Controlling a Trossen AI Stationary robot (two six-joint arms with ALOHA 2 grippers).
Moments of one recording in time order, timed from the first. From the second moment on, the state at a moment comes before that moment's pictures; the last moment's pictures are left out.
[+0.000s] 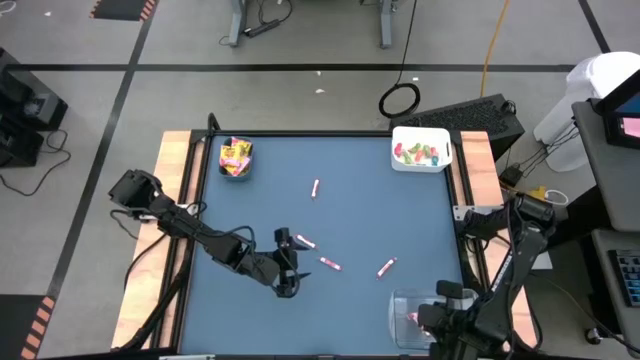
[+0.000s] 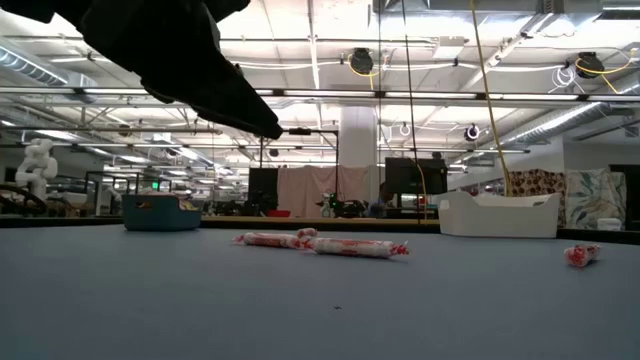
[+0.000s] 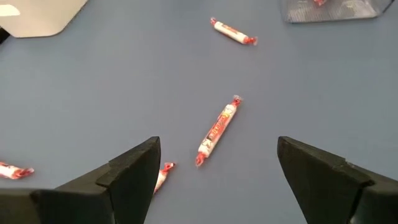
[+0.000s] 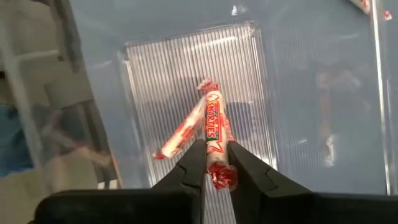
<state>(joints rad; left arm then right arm) -0.48 1.62 0.81 0.15 -0.50 -0.22 1.10 1.73 1.30 -1.09 0.20 1.35</state>
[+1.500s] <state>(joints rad) -0.16 1.62 0.70 0.16 -0.04 0.08 1.14 1.65 1.30 -0.89 1.13 0.90</state>
